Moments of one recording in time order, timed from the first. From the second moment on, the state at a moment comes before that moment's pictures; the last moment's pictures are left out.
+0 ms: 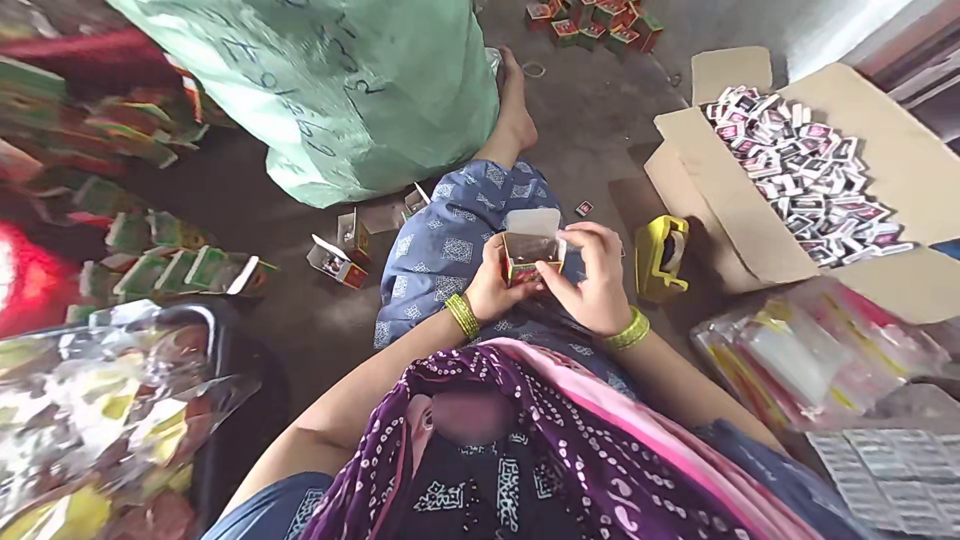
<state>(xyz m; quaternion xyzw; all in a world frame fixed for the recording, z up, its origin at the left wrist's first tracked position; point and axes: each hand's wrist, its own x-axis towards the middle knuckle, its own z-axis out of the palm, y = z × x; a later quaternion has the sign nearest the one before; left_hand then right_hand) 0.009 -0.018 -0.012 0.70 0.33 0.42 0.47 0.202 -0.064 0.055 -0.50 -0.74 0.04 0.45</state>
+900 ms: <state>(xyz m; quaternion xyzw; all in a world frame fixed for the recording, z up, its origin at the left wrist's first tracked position) 0.009 -0.018 -0.018 0.68 0.22 0.39 0.58 0.232 -0.055 0.048 -0.42 -0.60 0.44 0.52</state>
